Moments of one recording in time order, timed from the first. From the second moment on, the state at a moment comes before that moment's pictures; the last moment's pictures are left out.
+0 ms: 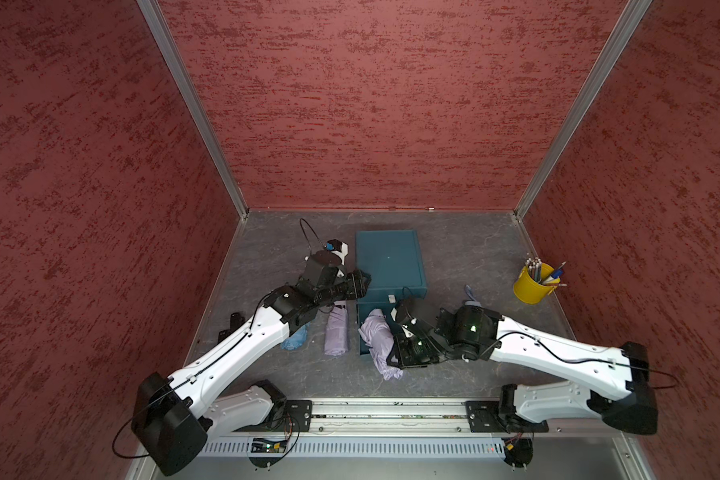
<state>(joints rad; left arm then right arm) -0.63 1.14 0.94 -0.42 0.05 -0.64 1.16 1.28 1.17 -0.92 -0.21 1.05</state>
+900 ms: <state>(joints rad) -0.66 1.10 0.88 -0.35 0.02 -0.57 1.08 1.35 1.03 -0.53 -0.22 1.31</state>
